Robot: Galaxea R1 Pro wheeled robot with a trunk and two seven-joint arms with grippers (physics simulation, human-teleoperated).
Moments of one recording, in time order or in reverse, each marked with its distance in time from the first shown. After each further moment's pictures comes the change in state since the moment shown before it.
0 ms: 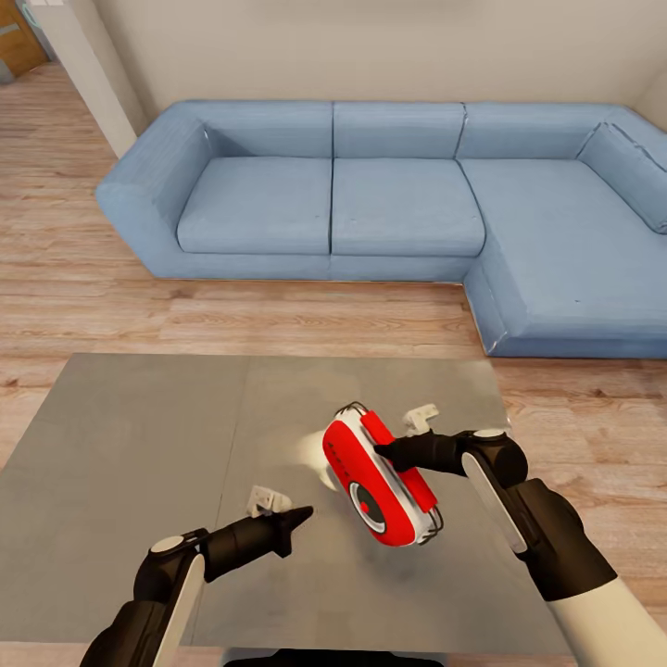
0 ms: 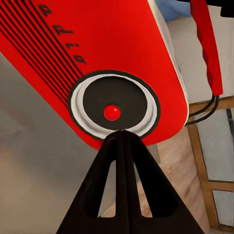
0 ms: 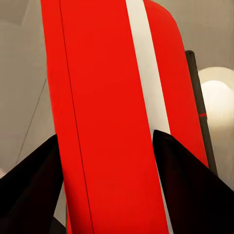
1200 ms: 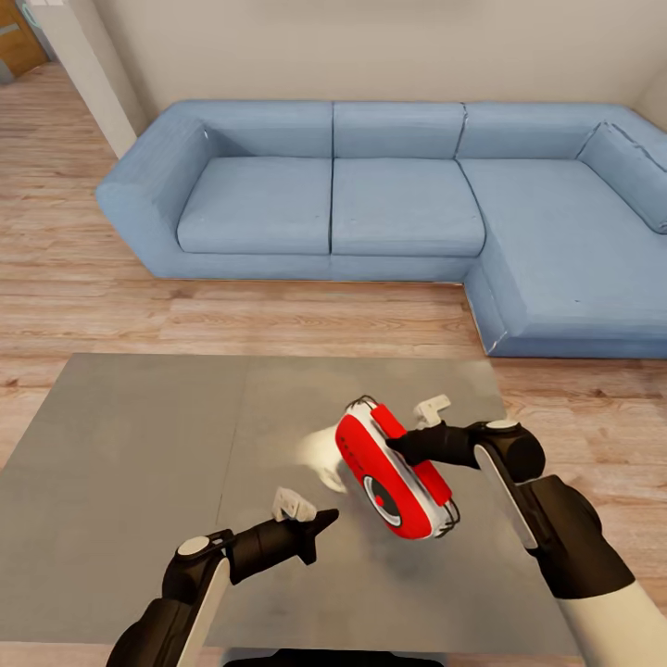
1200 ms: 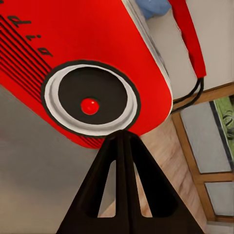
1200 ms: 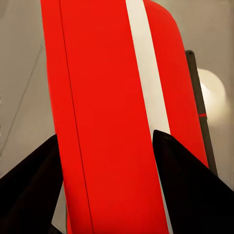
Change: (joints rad) left arm -0.011 -0.020 -0.107 0.042 0.014 -0.106 -0.003; right arm -0.001 -0.010 -0.048 -0.098 0.114 0.099 0.050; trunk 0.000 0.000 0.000
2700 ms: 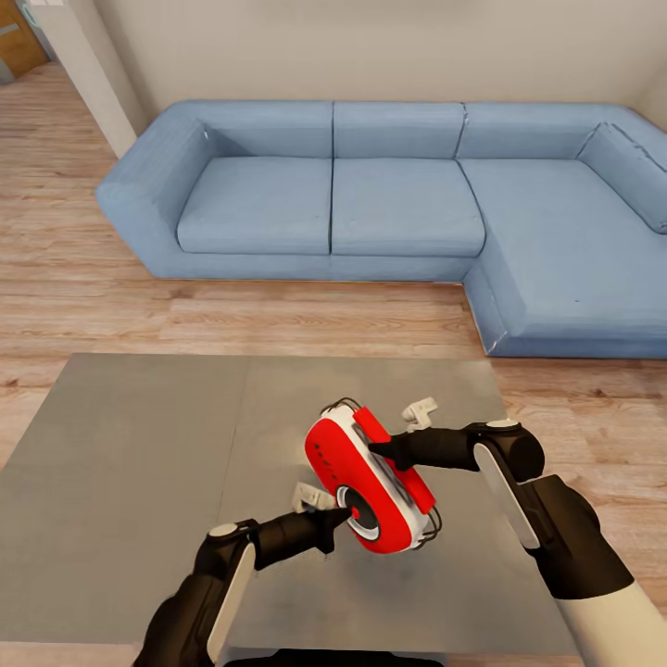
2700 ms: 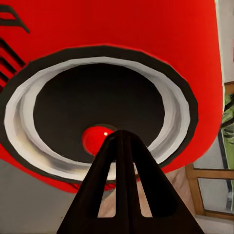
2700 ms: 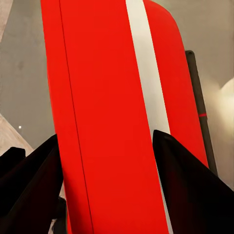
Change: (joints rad) left arm -0.091 -0.065 -0.002 0.174 -0.022 0.026 0.057; right arm 0.001 0.006 -0.002 -0.006 -0.098 0.013 0.127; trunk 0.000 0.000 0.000
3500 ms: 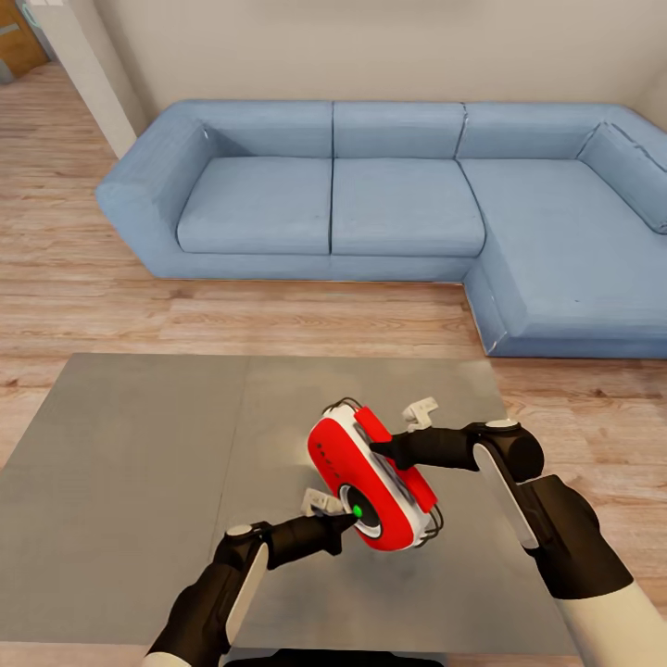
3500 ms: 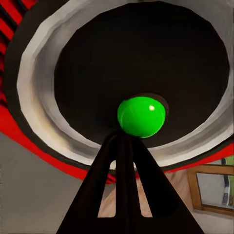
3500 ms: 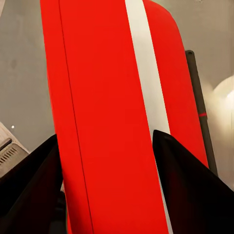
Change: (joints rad) left arm -0.095 -0.015 0.001 0.266 -0.002 -0.127 0.003; right arm 0.000 0.001 0.001 0.001 0.024 -0.007 -0.004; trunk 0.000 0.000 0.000
